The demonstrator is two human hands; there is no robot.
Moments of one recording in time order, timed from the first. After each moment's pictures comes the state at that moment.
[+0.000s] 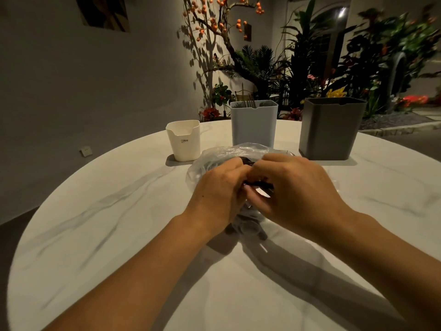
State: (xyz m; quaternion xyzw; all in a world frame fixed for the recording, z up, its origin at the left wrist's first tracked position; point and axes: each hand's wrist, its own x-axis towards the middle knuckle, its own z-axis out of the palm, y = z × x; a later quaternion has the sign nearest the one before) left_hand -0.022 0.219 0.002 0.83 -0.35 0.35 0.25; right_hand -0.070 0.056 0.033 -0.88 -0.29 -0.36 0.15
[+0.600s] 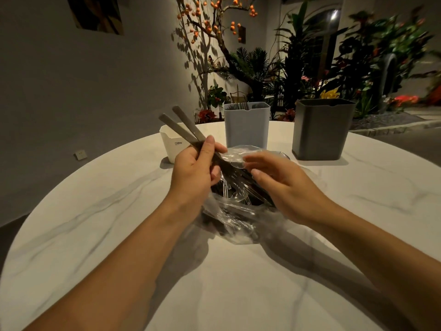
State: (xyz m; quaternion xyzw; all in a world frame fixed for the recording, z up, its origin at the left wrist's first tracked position) left_hand -0.033 0.218 0.038 0.64 -0.11 0.15 0.74; right_hand -0.052 0.042 0.023 -0.83 -0.21 -0.13 0.49
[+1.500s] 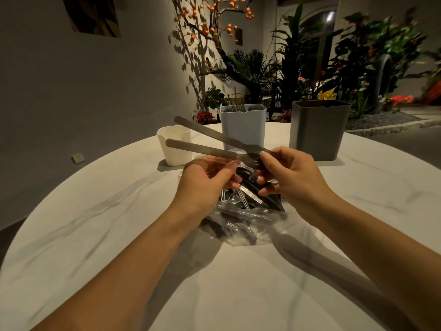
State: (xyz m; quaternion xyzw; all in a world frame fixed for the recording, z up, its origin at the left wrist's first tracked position) left_hand -0.035 0.214 0.026 0.73 -0.16 0.12 0.66; right_hand -0.051 0.043 0.037 -0.72 -0.06 -0.13 0.68
